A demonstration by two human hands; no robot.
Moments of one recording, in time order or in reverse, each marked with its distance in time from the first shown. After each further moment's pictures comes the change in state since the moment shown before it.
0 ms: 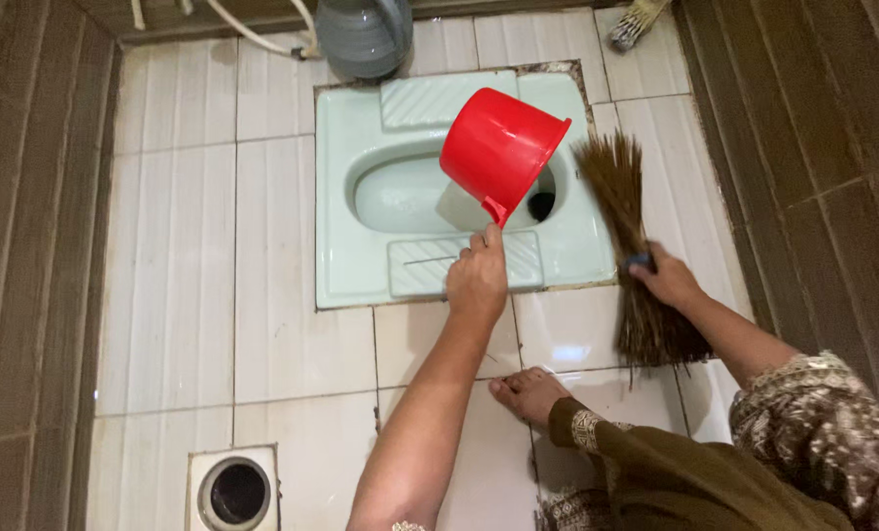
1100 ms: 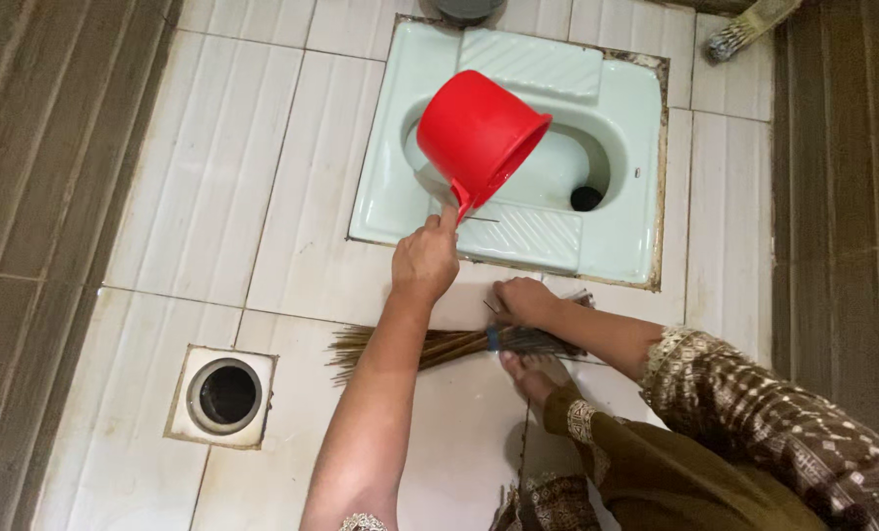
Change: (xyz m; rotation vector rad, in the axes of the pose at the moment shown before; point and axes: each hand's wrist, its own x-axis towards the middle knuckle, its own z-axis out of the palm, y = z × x) left_hand -0.069 -0.112 -0.053 -0.119 0.068 -0.145; right_hand -0.053 -0.231 0.153 -0.470 -0.441 -0.848
